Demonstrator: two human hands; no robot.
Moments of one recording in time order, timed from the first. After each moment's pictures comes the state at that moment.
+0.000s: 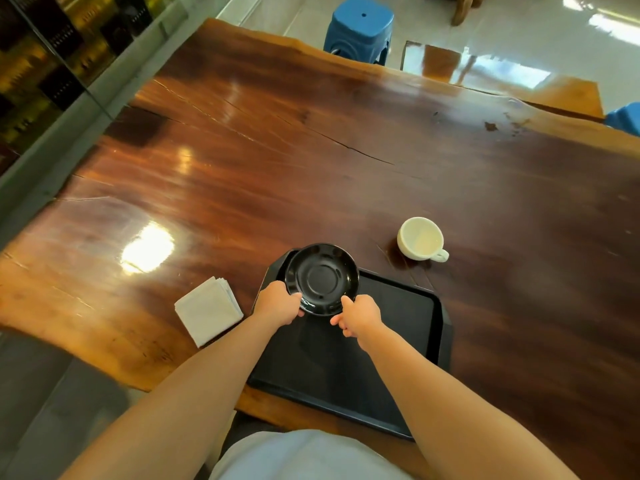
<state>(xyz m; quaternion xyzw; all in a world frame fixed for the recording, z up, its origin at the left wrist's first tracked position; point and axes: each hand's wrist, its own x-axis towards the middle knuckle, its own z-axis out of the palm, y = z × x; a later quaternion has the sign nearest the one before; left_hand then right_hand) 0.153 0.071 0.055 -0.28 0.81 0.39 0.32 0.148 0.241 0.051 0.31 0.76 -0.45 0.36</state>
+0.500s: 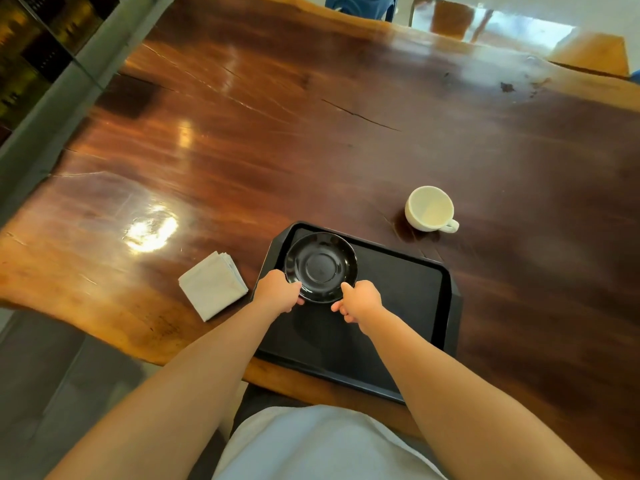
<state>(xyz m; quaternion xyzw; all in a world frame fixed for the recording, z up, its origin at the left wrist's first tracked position) 0.175 0.066 0.032 -0.29 0.81 0.37 0.34 0.167 0.236 0.028 0.31 0.75 -0.44 0.39</state>
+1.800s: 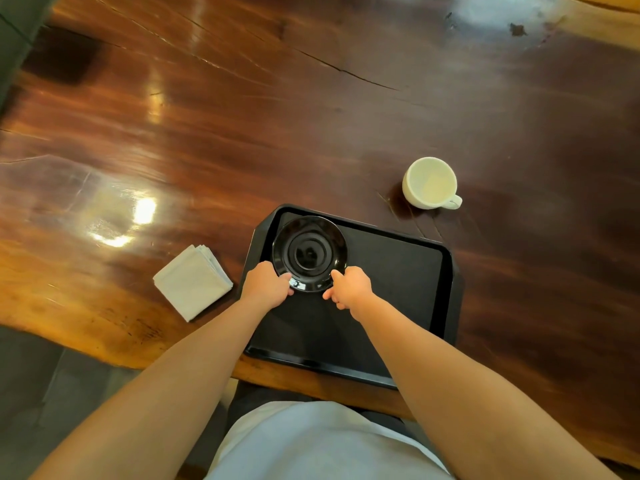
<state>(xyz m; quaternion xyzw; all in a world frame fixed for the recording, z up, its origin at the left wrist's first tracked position) 0.163 0.064 -0.016 -0.27 0.83 0.33 0.37 0.152 0.235 -0.010 0.33 0.75 -0.40 0.42</state>
